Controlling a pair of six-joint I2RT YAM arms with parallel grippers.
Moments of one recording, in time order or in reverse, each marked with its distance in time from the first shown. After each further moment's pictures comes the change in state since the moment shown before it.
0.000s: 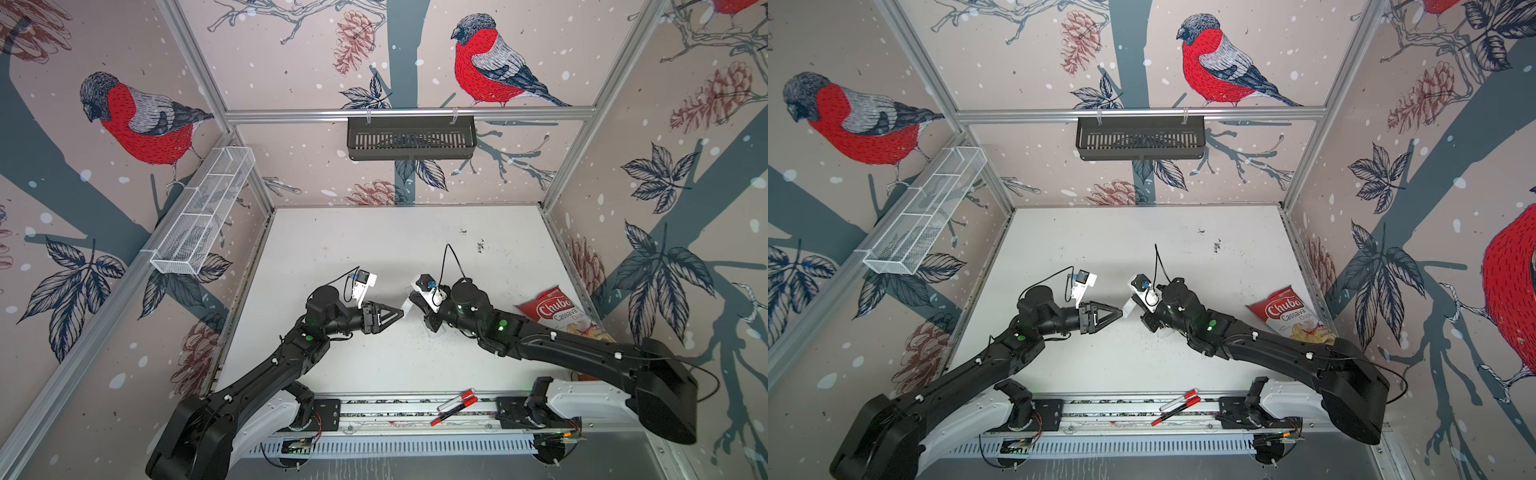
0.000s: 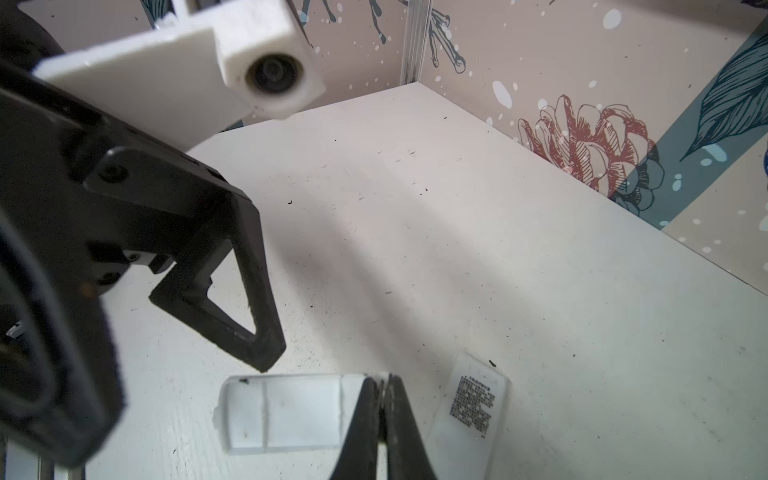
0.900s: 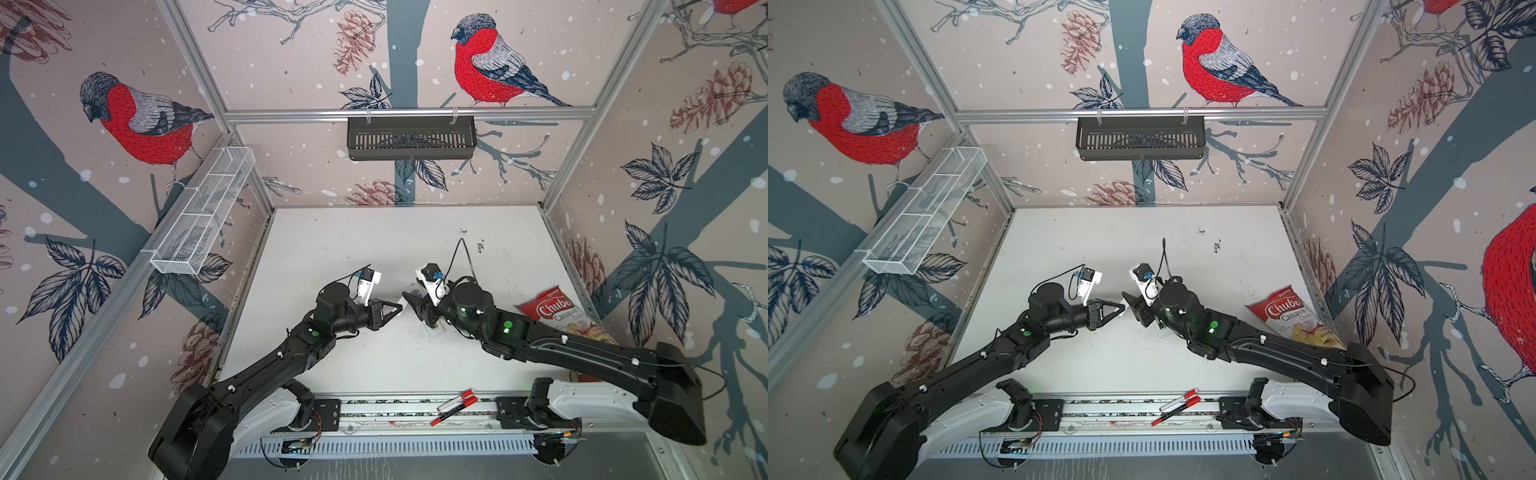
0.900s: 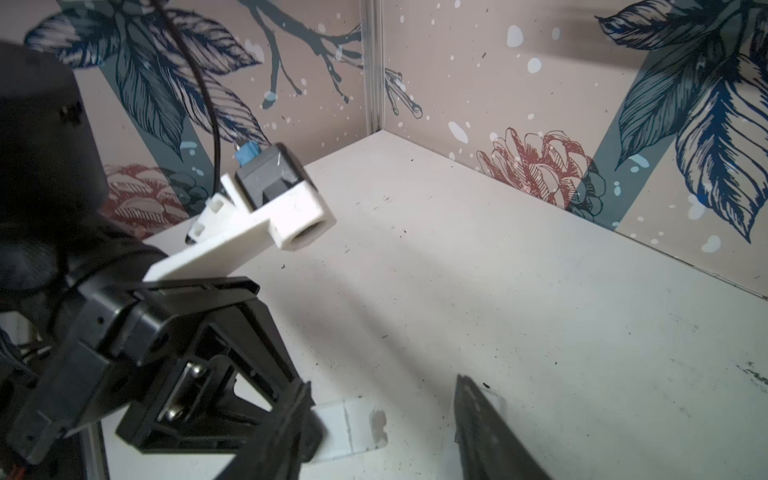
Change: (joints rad) left arm -0.056 0.050 0.048 -0.065 -0.172 0.072; right arm 0.044 -0.069 0.082 -0.042 0.147 0.185
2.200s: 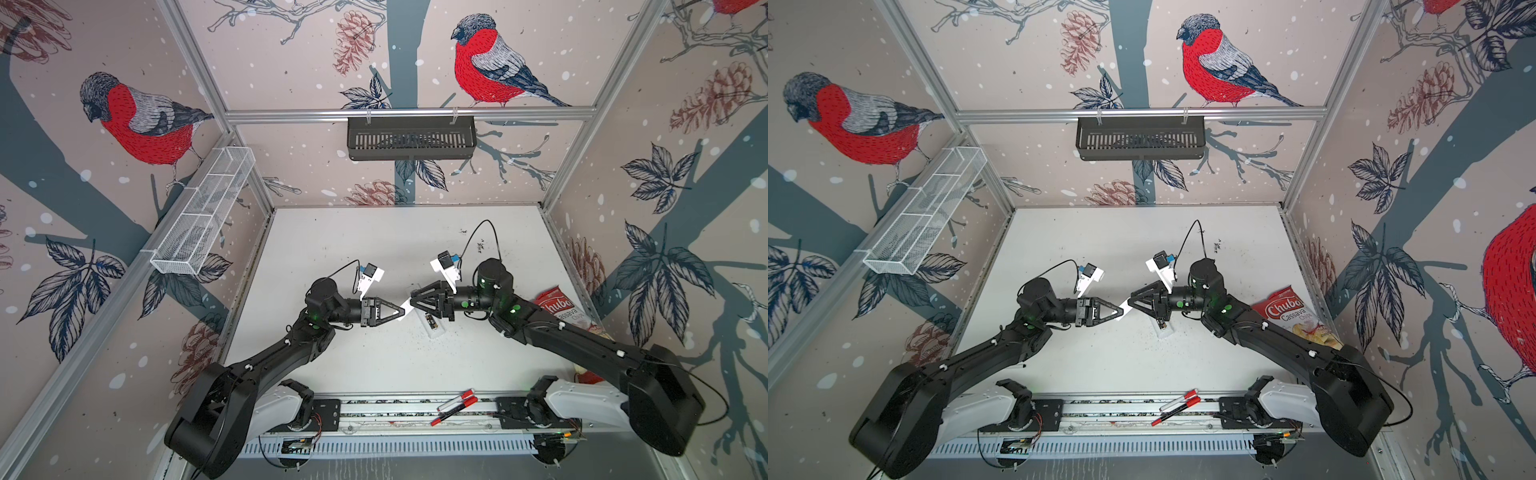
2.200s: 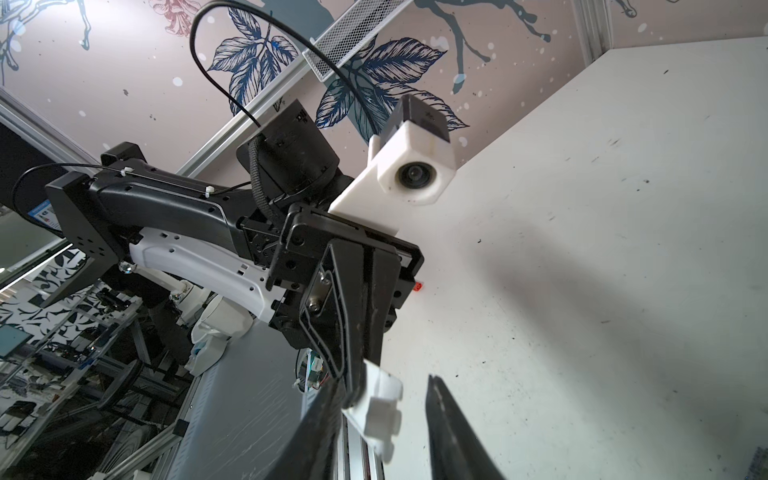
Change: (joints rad) left arm 0.121 0.128 -0.023 0.435 0.522 -0.306; right arm -0.331 0.076 -0.080 0.219 -0.981 0.344
